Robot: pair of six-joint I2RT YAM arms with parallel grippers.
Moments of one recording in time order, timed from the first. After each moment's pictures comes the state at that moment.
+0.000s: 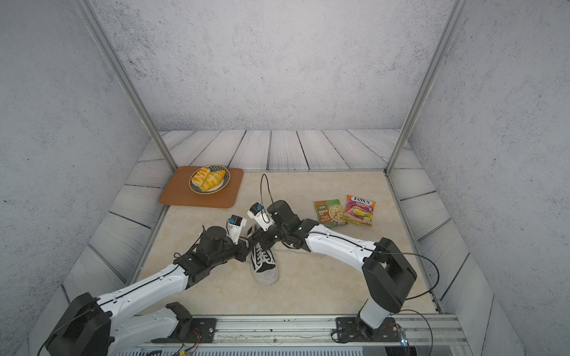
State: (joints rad) left arm -0.63 1.09 0.47 0.10 0.21 -0.40; right arm 0.87 1.62 1.15 -0.21 -0.38 0.14
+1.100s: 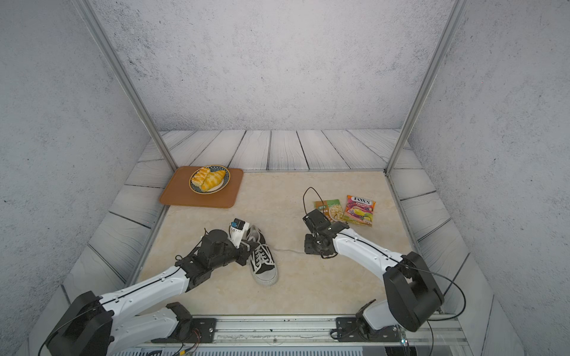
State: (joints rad) left arm -0.67 1.09 0.43 0.15 0.20 -0.32; right arm 0.59 1.45 0.91 -0.69 0.03 0.65
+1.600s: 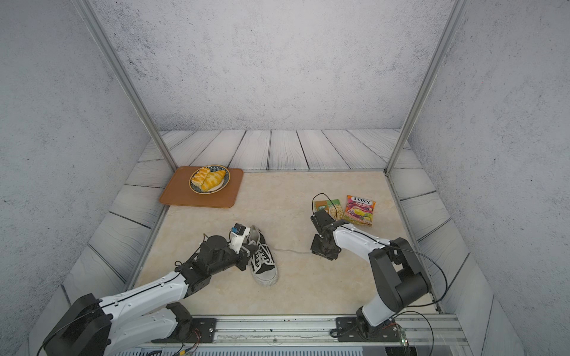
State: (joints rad) left arm -0.69 1.06 0.35 0.24 0.18 -0.25; right arm 0.47 1.57 0.88 -0.68 -0.02 0.83
